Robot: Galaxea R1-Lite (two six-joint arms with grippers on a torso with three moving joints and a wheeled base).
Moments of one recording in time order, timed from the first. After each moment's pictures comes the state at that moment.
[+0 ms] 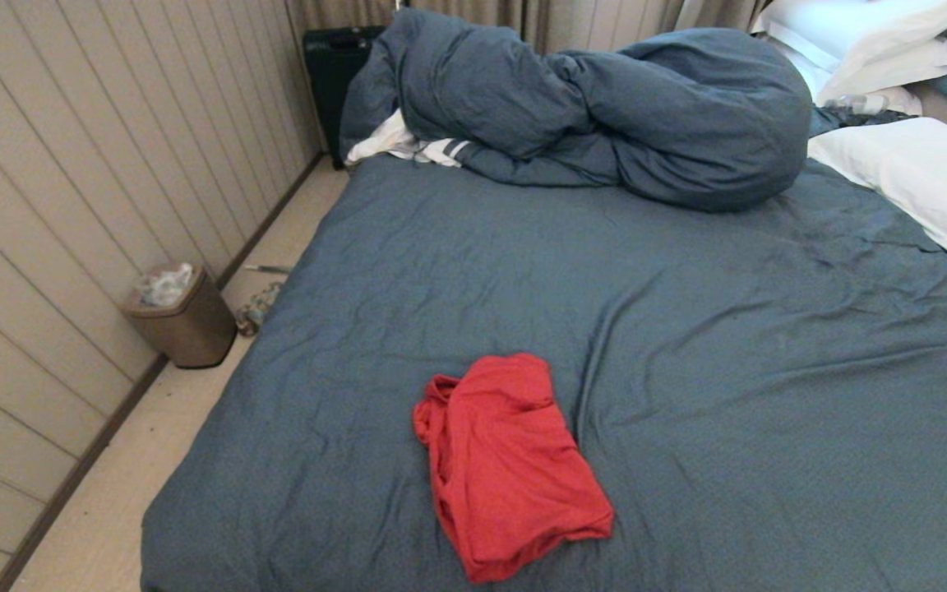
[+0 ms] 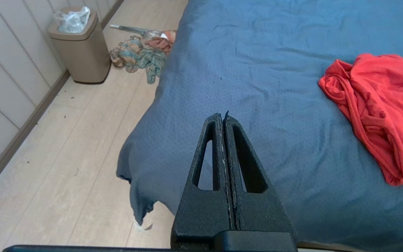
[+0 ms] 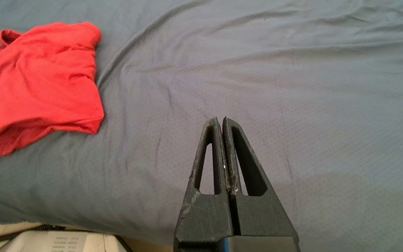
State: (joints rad) left arm 0.00 0.00 -0.01 0.02 0.00 -0.08; right arm -0.01 0.00 -0.05 0.10 0.03 -0.03
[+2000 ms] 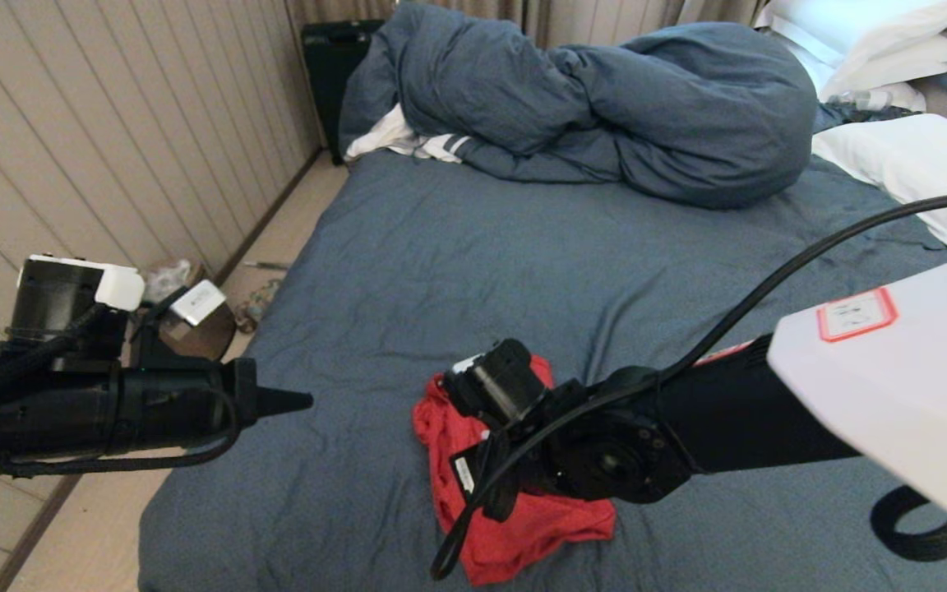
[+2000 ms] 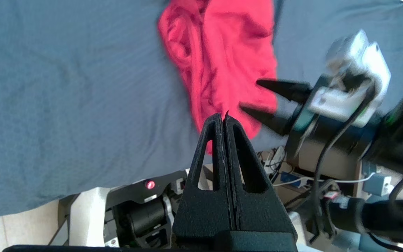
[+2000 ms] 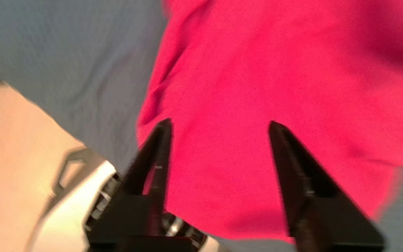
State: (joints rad) left arm -0.25 1.52 -0.75 -0.17 -0.50 -0.42; right arm 0.87 2.11 -1.32 0.09 -0.23 0.26
